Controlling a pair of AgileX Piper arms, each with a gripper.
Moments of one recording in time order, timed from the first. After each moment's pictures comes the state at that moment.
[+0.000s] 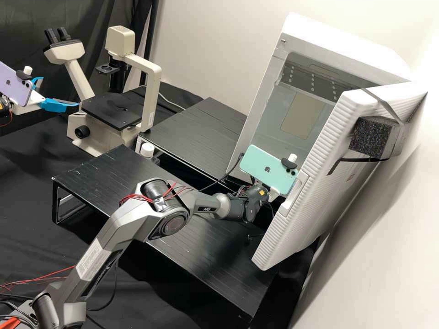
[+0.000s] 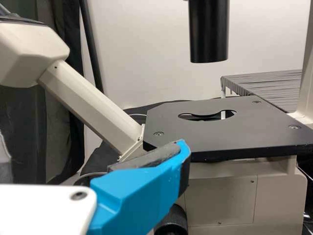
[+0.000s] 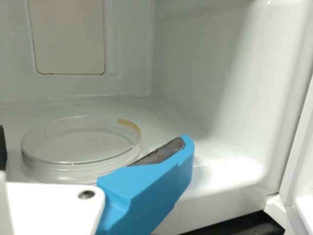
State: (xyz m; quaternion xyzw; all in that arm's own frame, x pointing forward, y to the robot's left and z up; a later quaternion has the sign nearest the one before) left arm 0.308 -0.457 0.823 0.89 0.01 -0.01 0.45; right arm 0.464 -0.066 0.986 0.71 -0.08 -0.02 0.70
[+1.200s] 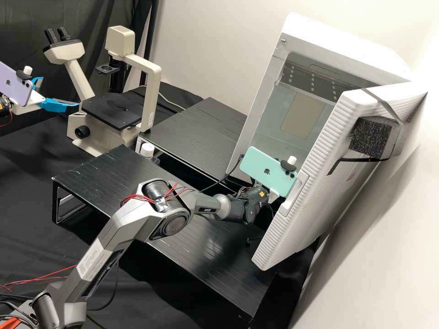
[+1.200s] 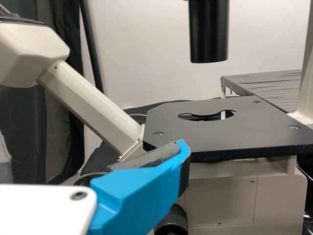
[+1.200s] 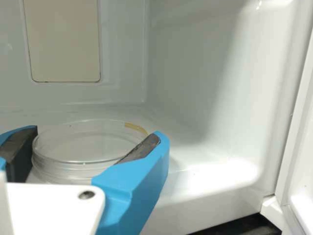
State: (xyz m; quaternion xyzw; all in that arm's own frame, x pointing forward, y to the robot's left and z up) left arm 0.308 -0.457 0.823 0.89 0.01 -0.01 0.45; right arm 0.465 -0.071 0.983 0.71 -0.08 -0.02 0.70
